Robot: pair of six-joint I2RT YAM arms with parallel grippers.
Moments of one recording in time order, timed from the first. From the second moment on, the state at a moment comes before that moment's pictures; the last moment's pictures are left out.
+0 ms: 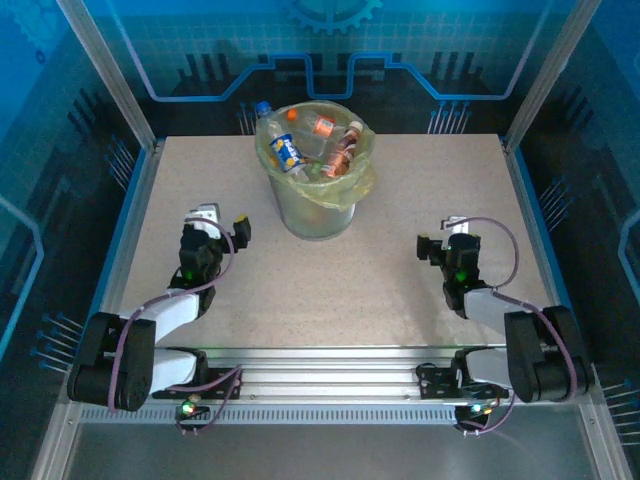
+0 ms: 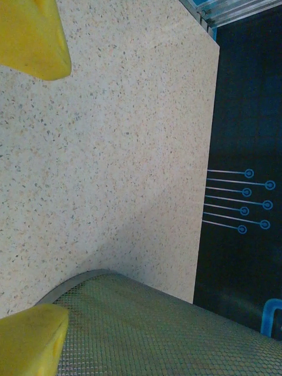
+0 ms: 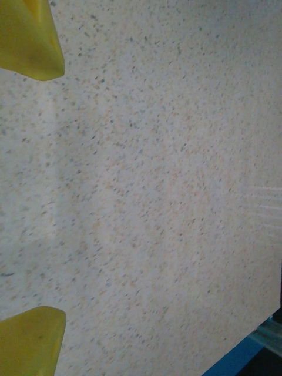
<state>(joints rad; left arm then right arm) -0.09 1.23 0.33 0.67 -0.12 -0.16 0.10 1.28 0.32 0.51 0.21 0.02</state>
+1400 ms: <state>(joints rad) -0.09 1.32 0.33 0.63 -0.19 -0.08 0.06 1.49 0.40 0.66 0.04 -0.04</state>
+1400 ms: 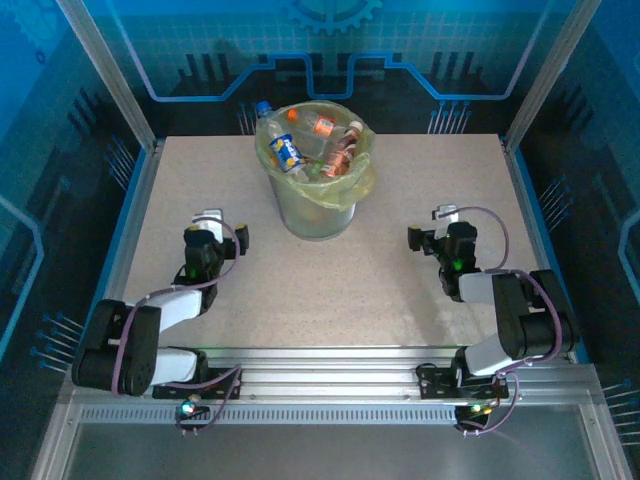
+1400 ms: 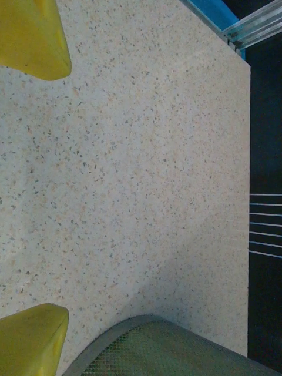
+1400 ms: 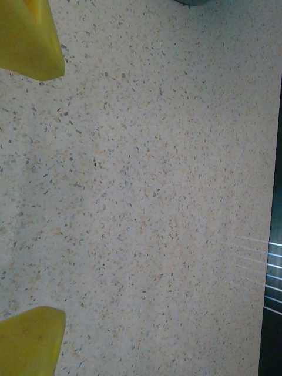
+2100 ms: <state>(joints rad) 0.01 1.55 0.37 0.83 -0.01 -0.09 0.06 1.49 0.40 0.66 0.04 -0.04</state>
